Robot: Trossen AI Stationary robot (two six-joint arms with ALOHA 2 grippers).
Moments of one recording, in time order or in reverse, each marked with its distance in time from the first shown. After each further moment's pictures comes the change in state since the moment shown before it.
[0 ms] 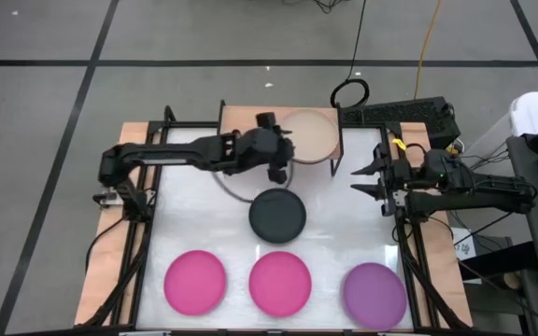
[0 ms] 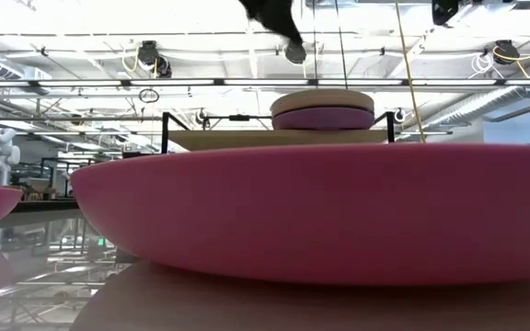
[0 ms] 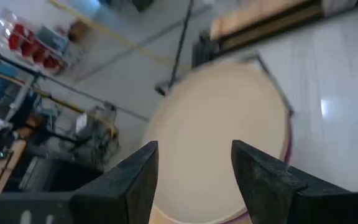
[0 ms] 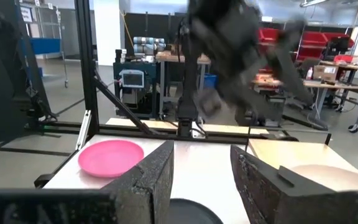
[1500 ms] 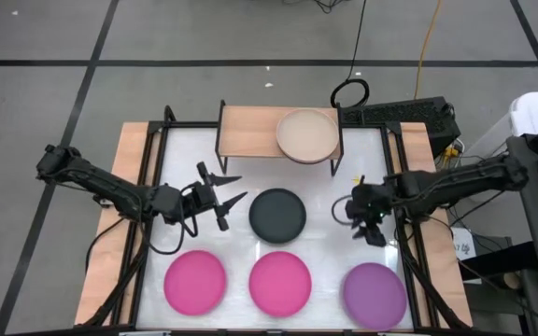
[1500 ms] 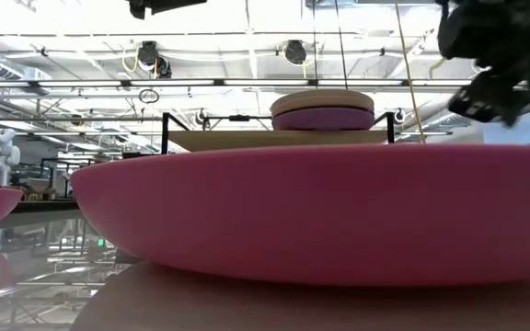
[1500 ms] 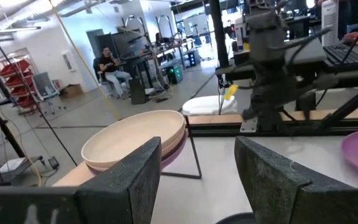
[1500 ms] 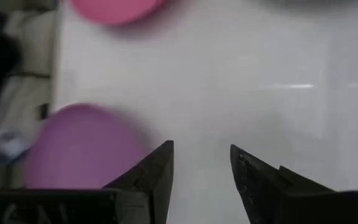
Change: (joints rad) left arm -0.397 -0.620 -1.053 0.964 -0.180 -0.271; right arm 0.178 0.487 0.077 -0.669 -0.256 0.280
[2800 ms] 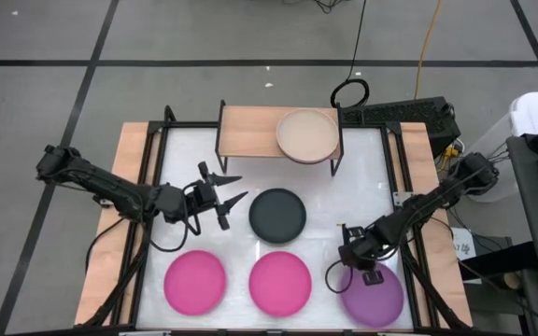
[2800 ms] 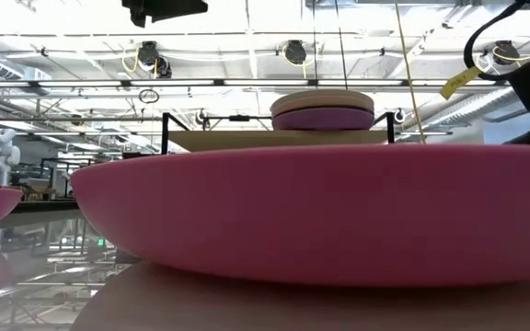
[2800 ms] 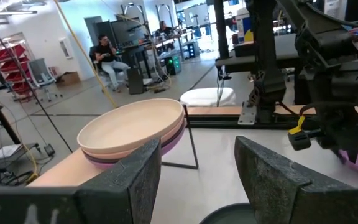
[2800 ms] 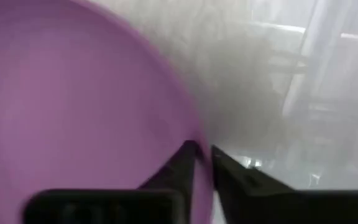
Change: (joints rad) left arm 0.018 0.001 0.000 -0.052 0.007 -0.068; right arm 0.438 0.449 0.000 0.207 0.117 0.195
